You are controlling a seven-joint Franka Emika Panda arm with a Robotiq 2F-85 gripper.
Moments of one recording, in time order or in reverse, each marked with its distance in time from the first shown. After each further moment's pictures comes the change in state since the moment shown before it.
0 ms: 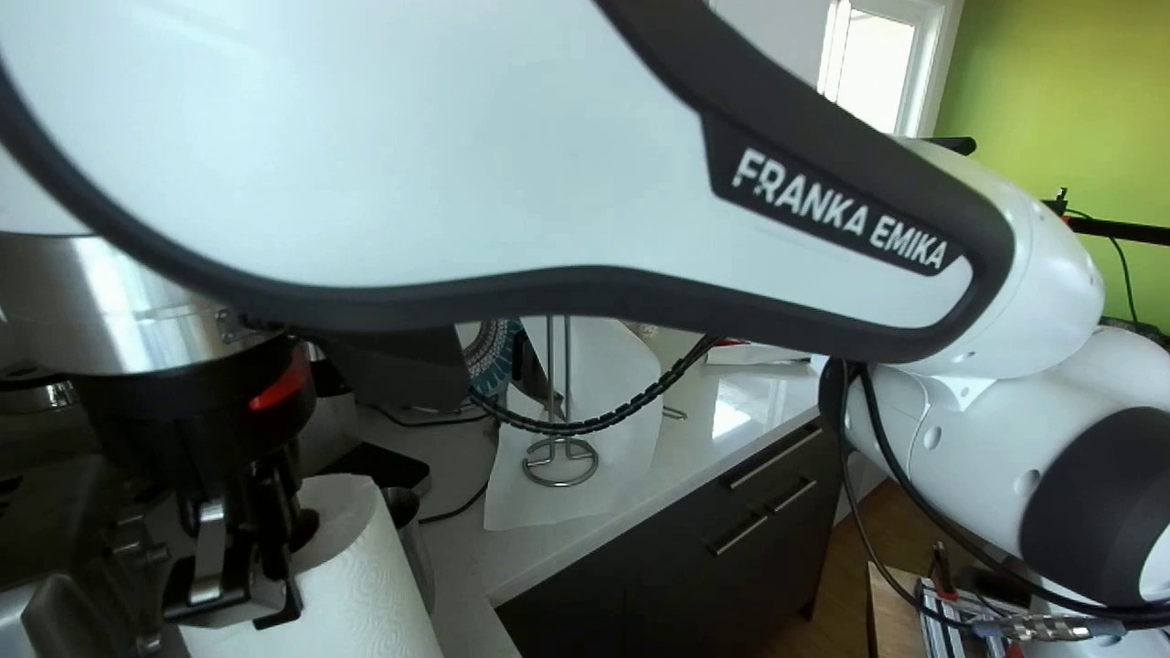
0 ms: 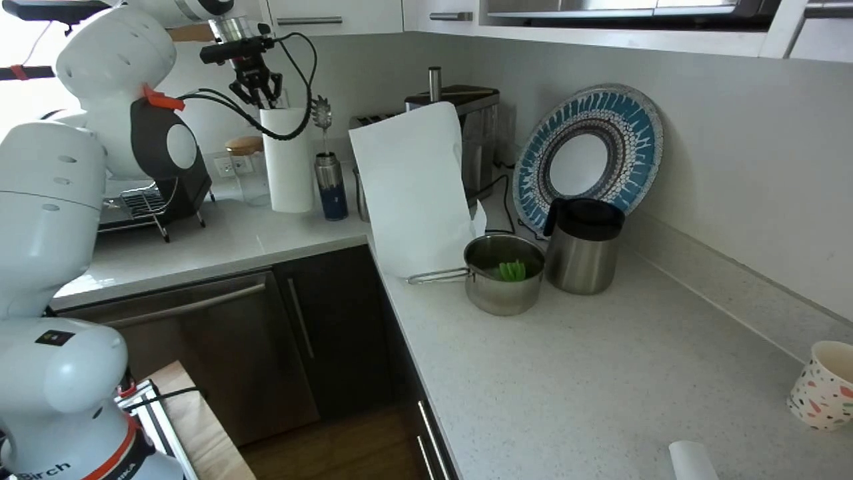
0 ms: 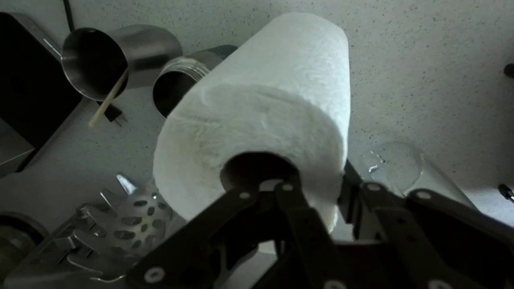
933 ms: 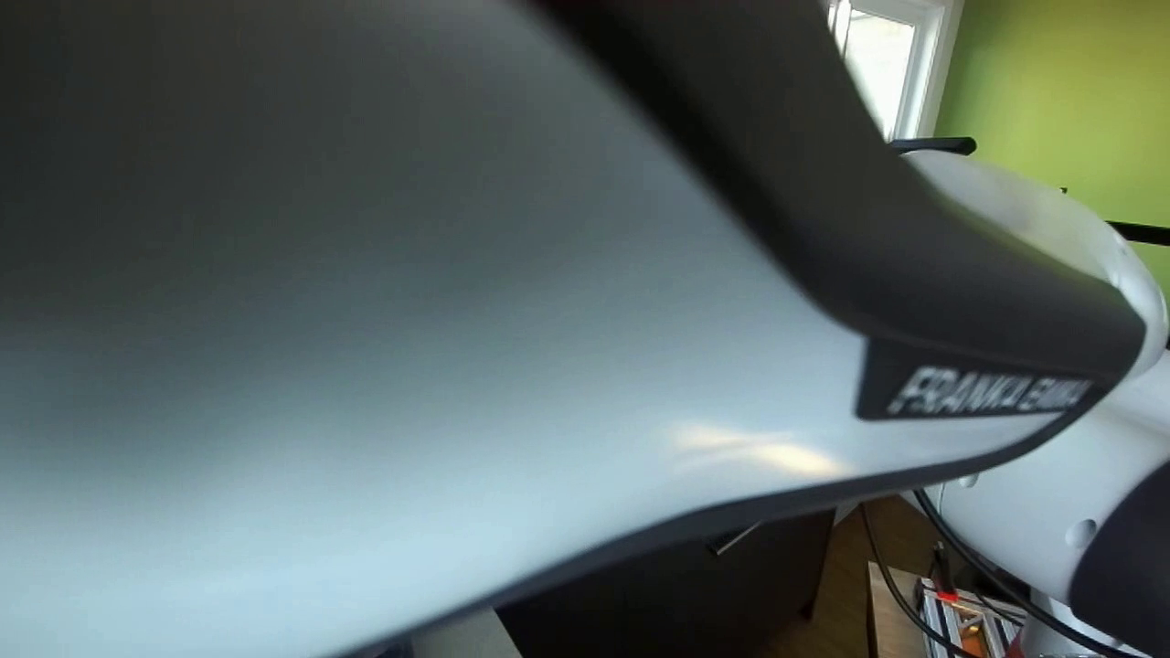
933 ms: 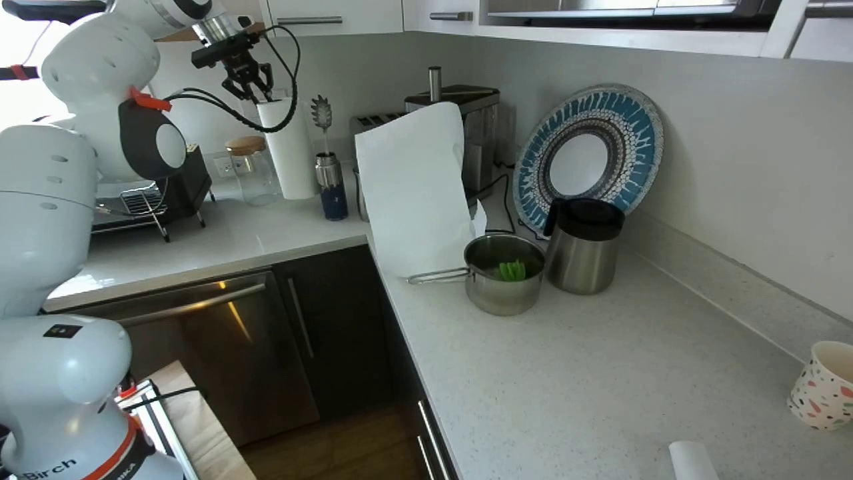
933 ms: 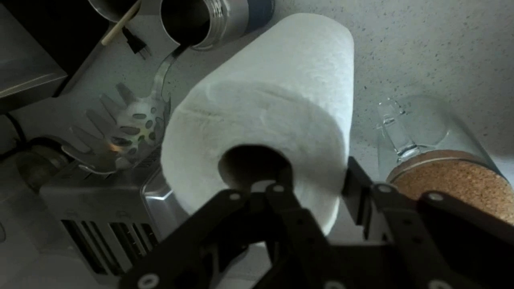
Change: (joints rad) arm 0.099 0.020 -0.063 0.004 -0.085 0.158 -0.004
